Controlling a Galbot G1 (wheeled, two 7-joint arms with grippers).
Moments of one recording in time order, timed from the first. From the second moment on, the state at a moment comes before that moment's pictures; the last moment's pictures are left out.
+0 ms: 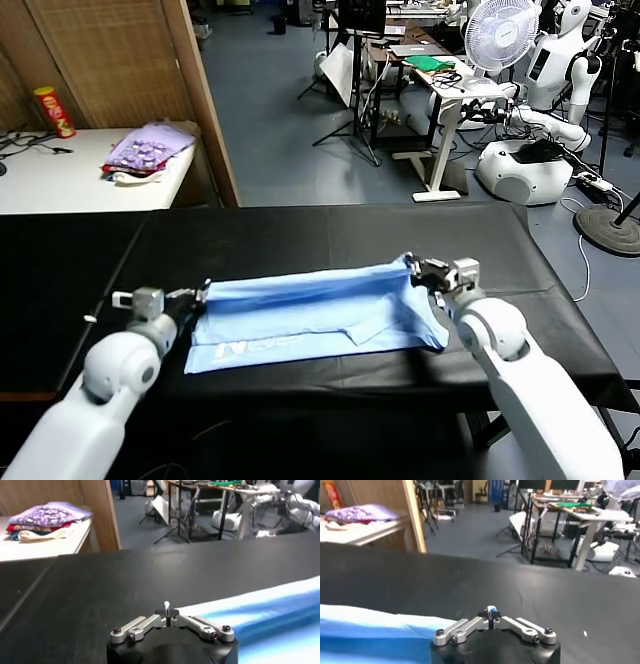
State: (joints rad) left arm 1.23 -0.95 -0.44 -1.98 -0.60 0.65 -0.20; right arm -1.01 1.01 0.25 1.83 0.57 -0.62 0.10
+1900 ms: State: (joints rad) left arm 1.09 -1.13 -0.42 -1.73 -0.41 0.41 -0.19; right arm -1.01 1.17 0.32 1.68 0.42 -0.36 0.16
